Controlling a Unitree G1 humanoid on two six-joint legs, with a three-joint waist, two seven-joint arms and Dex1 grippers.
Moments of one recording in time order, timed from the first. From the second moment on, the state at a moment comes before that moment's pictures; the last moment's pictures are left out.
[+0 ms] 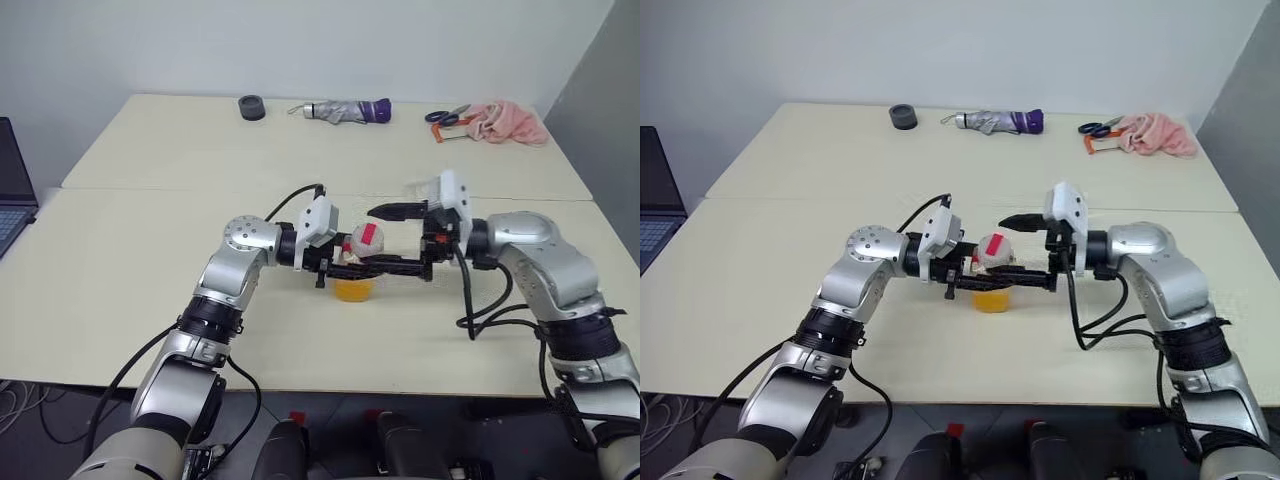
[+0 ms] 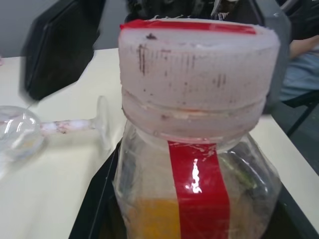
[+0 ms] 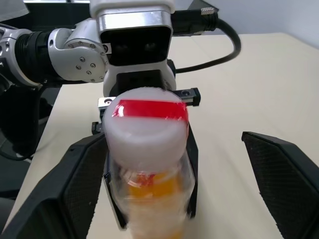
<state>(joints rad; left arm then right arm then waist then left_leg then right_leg) -0.75 0.36 -0.20 0.32 -0.27 0.13 -1.36 -0.59 -0.61 0.09 -0.19 0.49 0.52 1.06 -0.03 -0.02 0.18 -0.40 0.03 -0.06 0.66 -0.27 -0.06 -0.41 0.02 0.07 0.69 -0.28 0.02</state>
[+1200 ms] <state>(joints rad) -0.79 0.33 -0.19 0.41 -0.30 0.08 -1.37 -0.43 -0.41 0.13 -0.54 0.34 0.58 0.52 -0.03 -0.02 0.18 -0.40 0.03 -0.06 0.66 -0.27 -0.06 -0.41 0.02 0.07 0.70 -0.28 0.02</state>
